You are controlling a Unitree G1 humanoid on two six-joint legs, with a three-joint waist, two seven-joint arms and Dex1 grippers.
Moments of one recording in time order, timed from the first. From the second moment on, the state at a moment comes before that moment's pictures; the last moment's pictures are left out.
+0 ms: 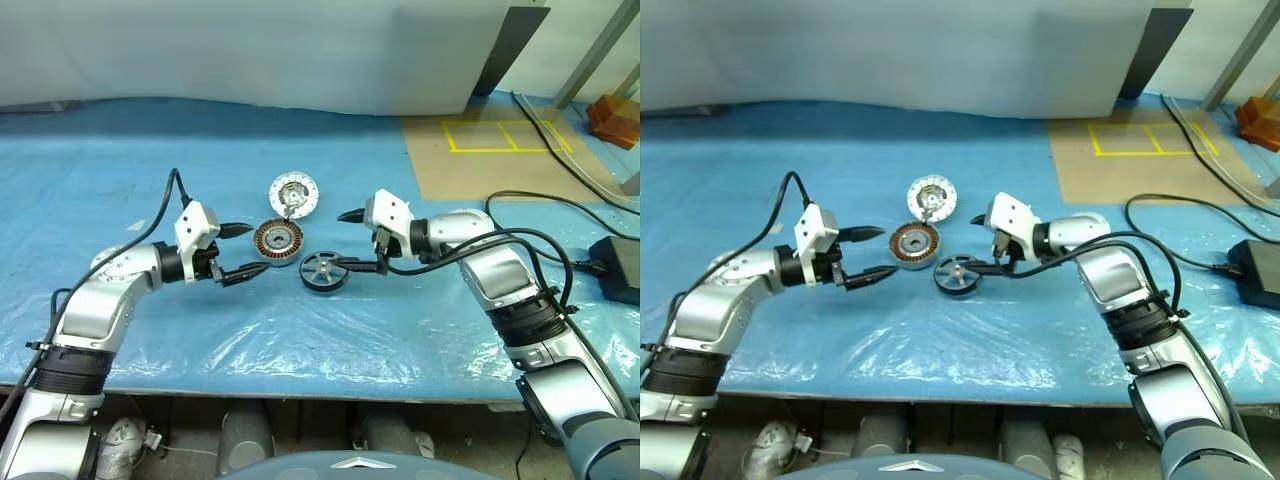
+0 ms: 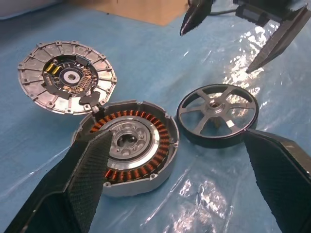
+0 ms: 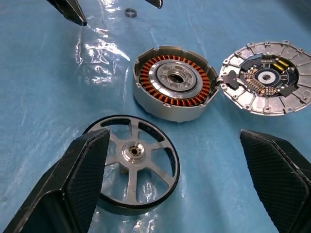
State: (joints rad) left arm -0.28 0.63 0.00 -0.07 -0.42 0.34 -1.01; right arm -0.58 -0.56 0.29 0.00 0.13 0.36 1.07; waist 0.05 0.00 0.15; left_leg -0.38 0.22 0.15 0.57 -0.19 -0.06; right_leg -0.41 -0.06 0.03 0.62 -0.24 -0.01
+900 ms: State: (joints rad) left arm -0.25 0.63 0.06 -0.05 -0.40 0.35 -0.89; right arm -1.01 -0.24 0.43 0.46 0.03 0.19 1.15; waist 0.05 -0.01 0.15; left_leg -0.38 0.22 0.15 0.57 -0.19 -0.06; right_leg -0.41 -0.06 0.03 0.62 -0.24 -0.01
